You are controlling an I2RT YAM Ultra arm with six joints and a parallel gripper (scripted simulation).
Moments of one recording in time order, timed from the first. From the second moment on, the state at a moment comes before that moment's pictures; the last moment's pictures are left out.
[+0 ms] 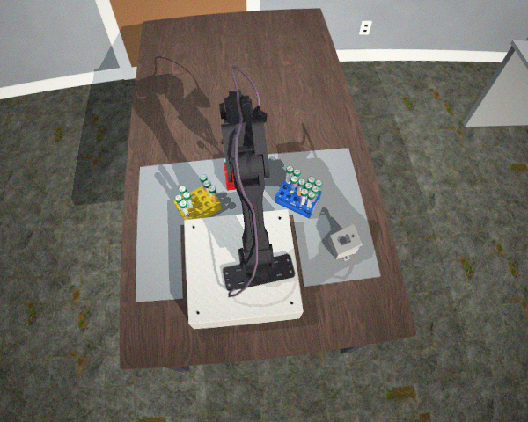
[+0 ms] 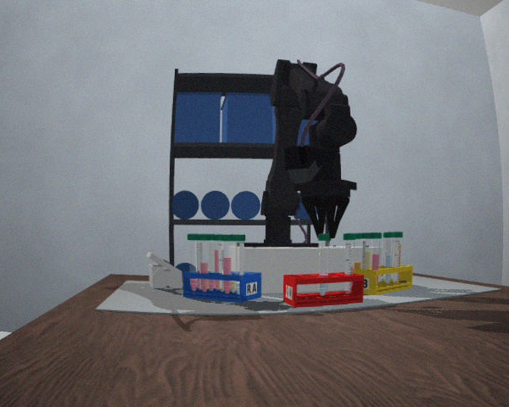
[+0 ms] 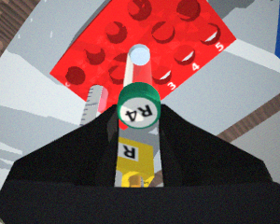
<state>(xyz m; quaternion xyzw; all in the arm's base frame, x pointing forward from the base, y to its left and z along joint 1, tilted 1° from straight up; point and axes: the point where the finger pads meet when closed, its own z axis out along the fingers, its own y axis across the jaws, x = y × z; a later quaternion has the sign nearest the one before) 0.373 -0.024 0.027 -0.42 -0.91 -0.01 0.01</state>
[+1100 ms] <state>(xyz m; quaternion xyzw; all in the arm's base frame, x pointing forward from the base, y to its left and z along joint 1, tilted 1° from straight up) 0.373 -0.024 0.036 -0.42 -0.91 -0.01 0.01</state>
